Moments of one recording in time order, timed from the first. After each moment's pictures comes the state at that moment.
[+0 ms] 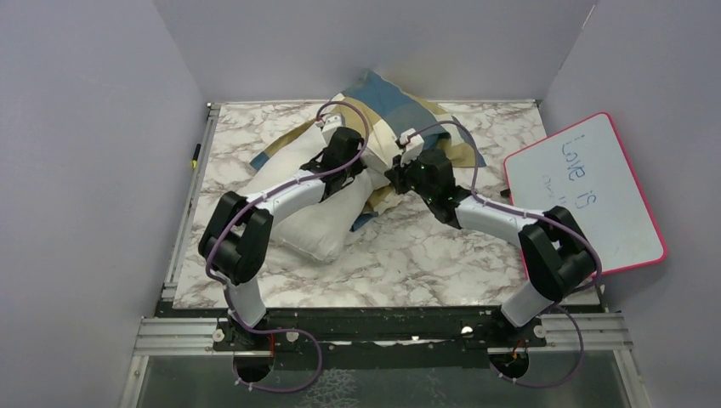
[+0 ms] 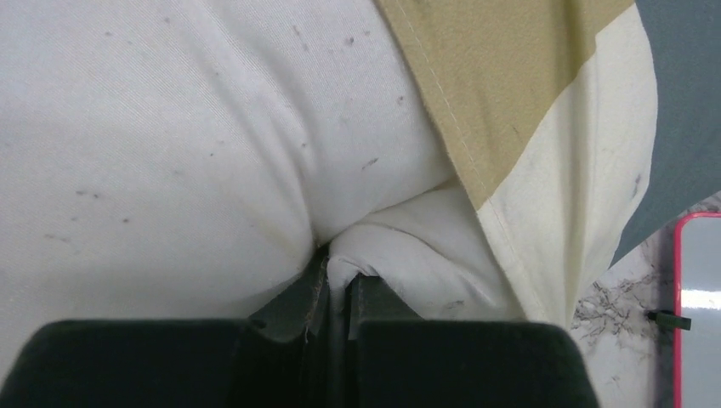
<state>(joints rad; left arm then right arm) -0.56 1.80 1.25 -0.04 -0.30 -0.74 0.59 1.61 0.89 0.40 -0.07 0.05</state>
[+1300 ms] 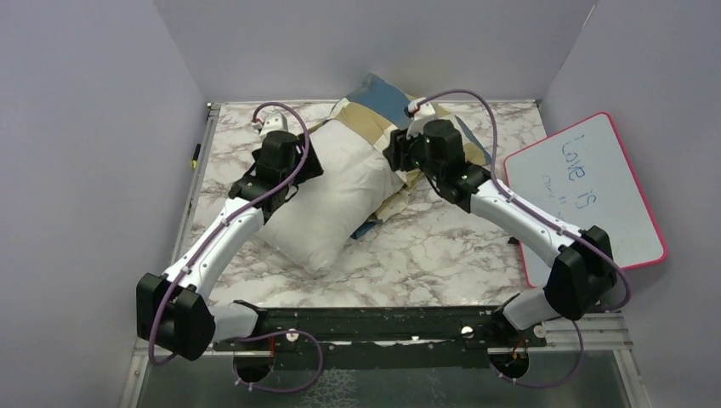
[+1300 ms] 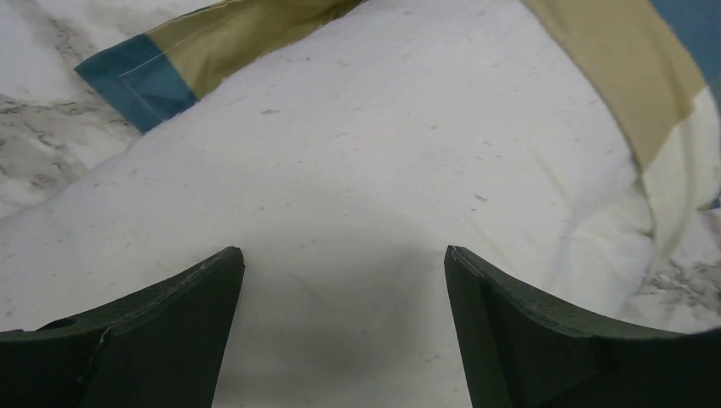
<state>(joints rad) -0.41 1.25 1.07 -0.33 -0.27 -0.54 0.62 1.47 1.13 -0.02 0.09 0.16</state>
